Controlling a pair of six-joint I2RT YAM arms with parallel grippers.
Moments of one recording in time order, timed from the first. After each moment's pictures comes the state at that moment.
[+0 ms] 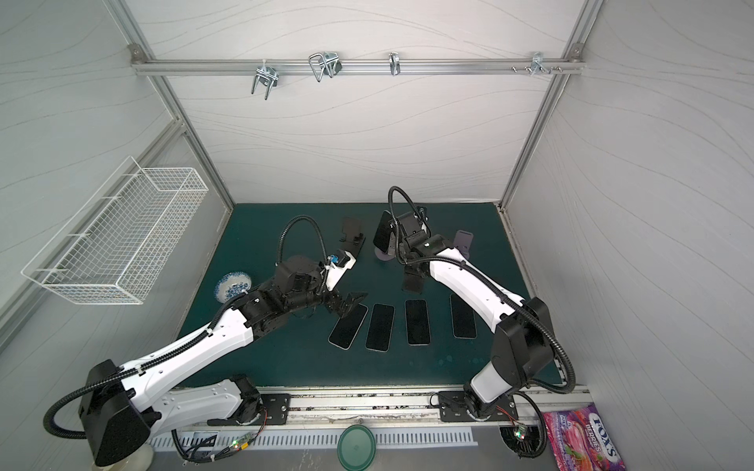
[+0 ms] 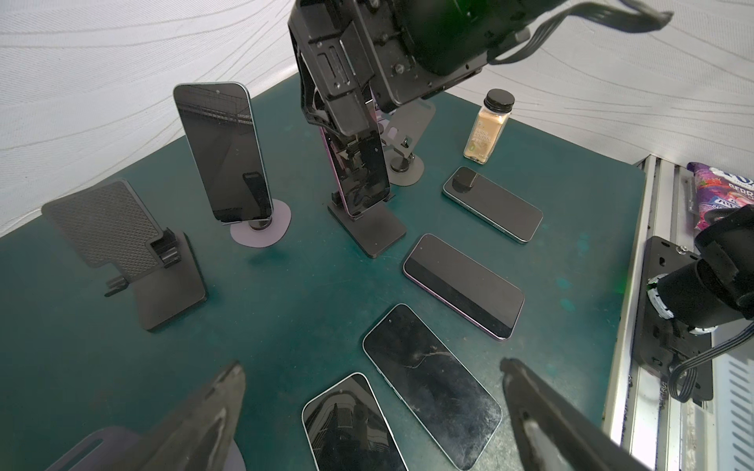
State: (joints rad) left arm -0.73 1.12 0.84 -0.21 0.20 0.06; right arm 0.63 1.55 1.34 -0.64 0.45 0.60
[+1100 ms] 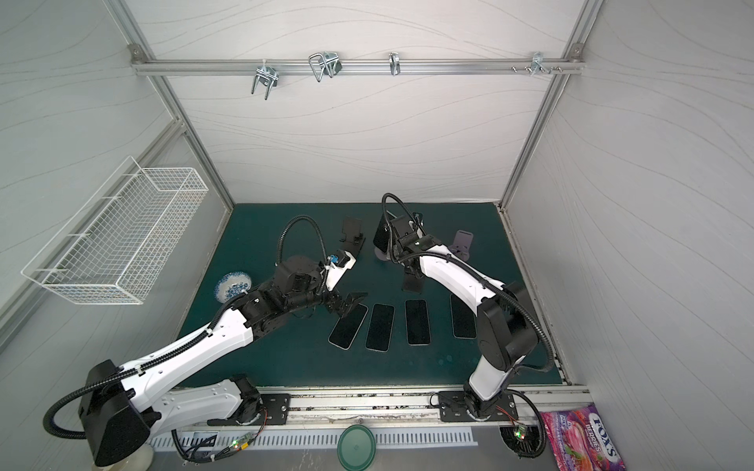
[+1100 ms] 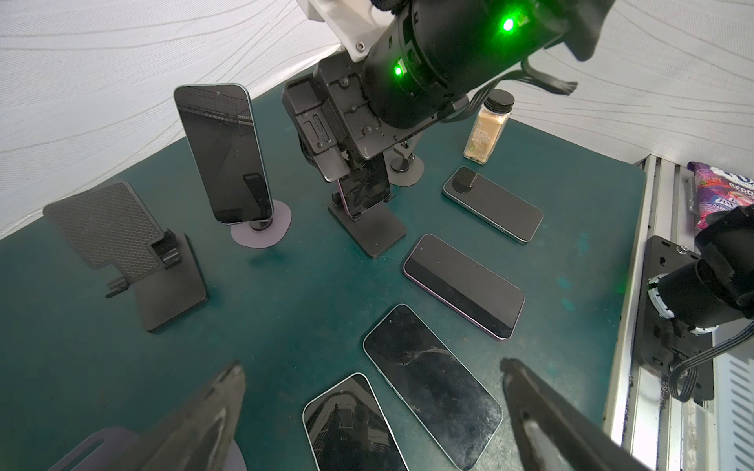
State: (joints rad) left arm -0.73 1.12 0.84 -0.21 0.20 0.07; right arm 0.63 1.67 1.34 -0.63 0.46 0.63
